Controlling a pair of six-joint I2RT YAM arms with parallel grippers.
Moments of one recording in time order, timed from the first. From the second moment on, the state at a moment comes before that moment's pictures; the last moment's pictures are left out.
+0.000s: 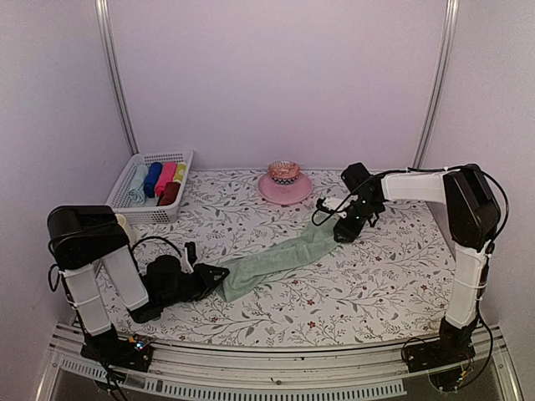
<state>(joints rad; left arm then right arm) -0.81 1.85 0.19 1.33 -0.01 -1.18 0.47 1.99 1.40 -0.60 -0.08 -0.54</state>
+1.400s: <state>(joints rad) -0.98 1.35 0.23 0.96 0.21 -0.20 0.79 1.82 1.37 -0.53 -0.76 -1.11</state>
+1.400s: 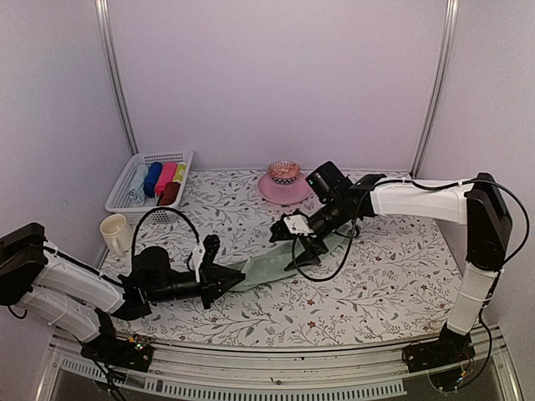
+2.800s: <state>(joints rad) -1.03 1.18 0.20 0.77 0.09 -0.16 0.86 2.02 1.52 -0.53 -0.69 -0.93</state>
